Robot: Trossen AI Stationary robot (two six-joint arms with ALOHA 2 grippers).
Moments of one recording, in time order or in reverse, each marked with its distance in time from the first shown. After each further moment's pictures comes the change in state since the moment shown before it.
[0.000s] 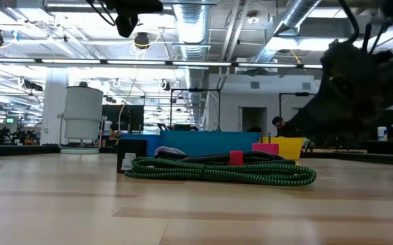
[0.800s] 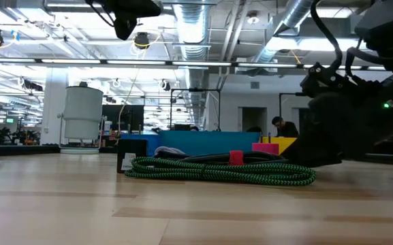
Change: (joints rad) left arm 0.000 0.000 0.000 -0.043 -0.002 0.004; right arm -0.006 0.366 0.189 0.014 -0.009 -0.134
